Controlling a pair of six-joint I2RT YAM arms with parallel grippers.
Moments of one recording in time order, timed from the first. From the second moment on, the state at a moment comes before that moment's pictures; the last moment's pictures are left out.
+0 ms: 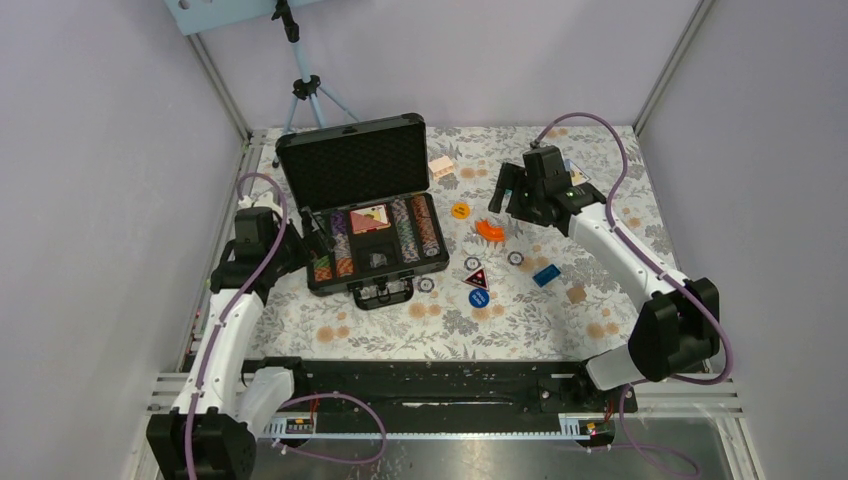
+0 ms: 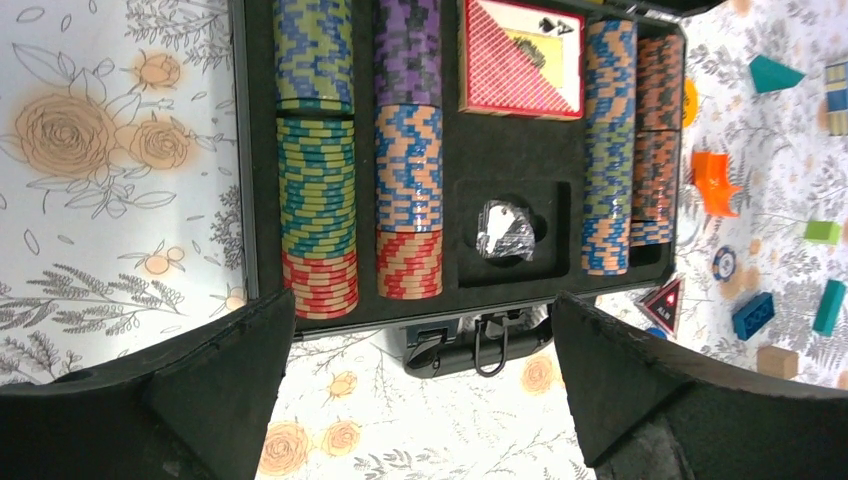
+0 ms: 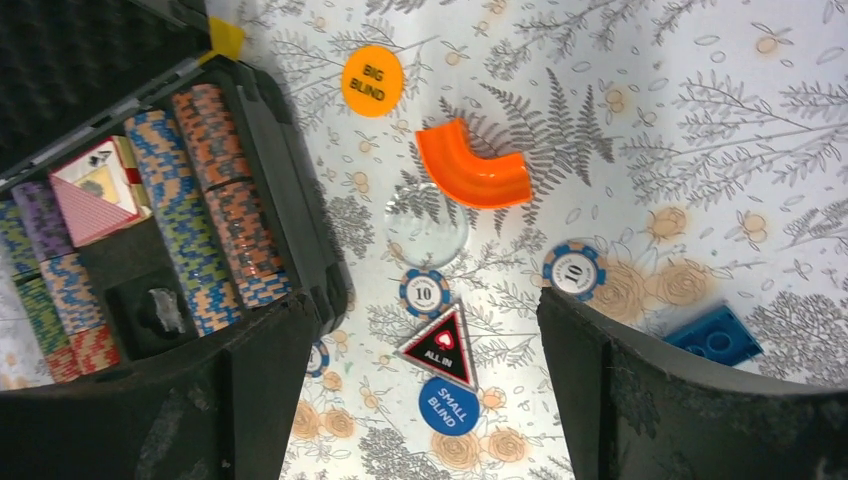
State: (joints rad) left arm 0.02 0.90 0.78 -0.58 0.19 -0.48; right arm 0.39 1.46 1.22 -0.55 0.05 0.57
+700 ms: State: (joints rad) left arm -0.14 0.92 0.78 -0.63 0.08 -0.48; right arm 0.39 1.61 1.29 -0.72 0.23 0.57
